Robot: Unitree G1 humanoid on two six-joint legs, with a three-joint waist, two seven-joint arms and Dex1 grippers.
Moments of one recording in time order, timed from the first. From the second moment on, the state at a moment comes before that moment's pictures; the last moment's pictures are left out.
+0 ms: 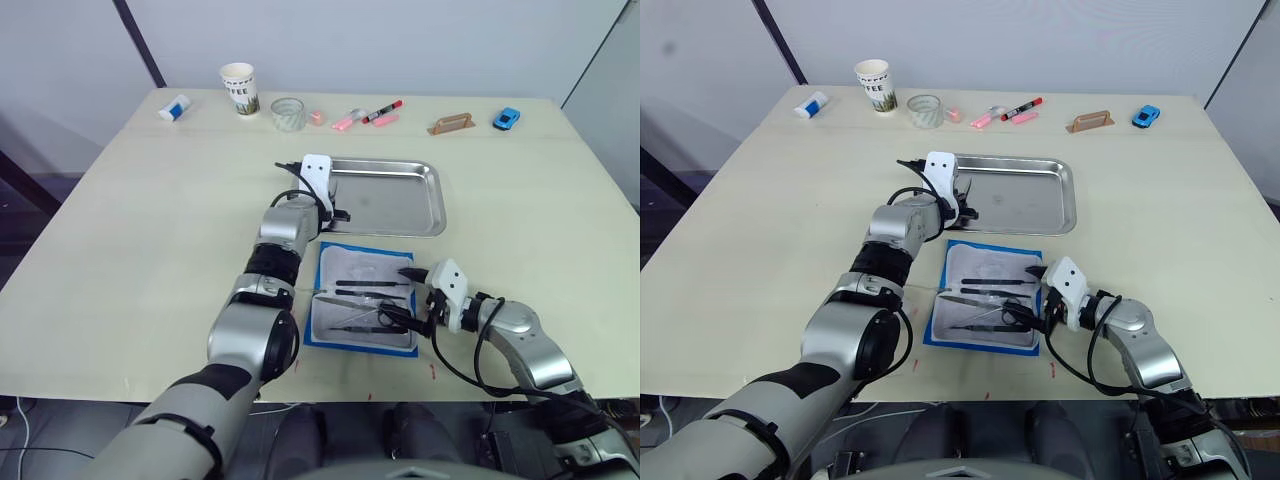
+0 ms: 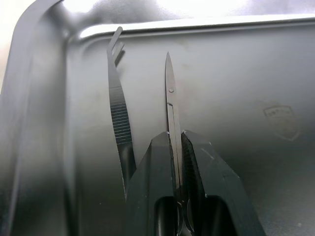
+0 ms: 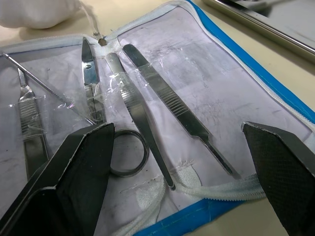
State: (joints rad) left arm -1.02 0.10 0.08 0.76 -0.10 0.67 -0.07; right arm -0.16 -0.42 0.23 -0.04 0.20 0.21 0.83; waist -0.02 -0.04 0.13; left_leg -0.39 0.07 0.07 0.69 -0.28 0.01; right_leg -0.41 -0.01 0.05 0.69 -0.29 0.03
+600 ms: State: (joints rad) left arm -1.02 0.10 0.10 0.77 -0.11 0.67 -0.07; right arm -0.16 -0.41 0.23 -0.04 0.20 0.21 0.82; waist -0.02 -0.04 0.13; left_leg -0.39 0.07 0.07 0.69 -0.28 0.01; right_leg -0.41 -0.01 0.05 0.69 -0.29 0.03
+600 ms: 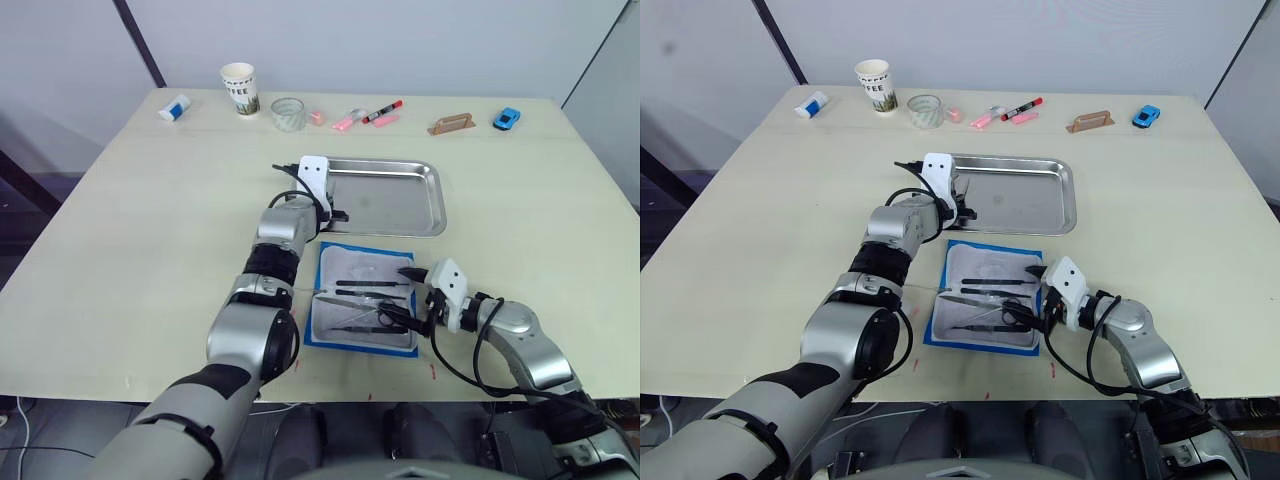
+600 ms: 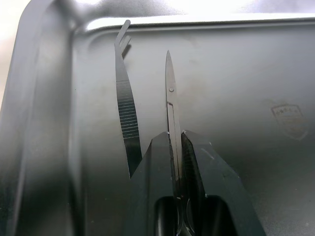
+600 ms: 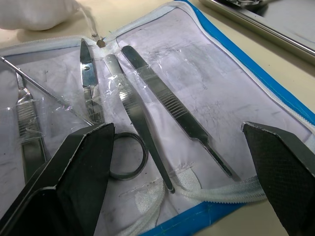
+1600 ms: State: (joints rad) left arm -0.86 0.36 -0.03 0.46 -0.22 0.49 -0.83; right arm -0.17 -0.41 0.23 -0.02 0.20 0.19 0.82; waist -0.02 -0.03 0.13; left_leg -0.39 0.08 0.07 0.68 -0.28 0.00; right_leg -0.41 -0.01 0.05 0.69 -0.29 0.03
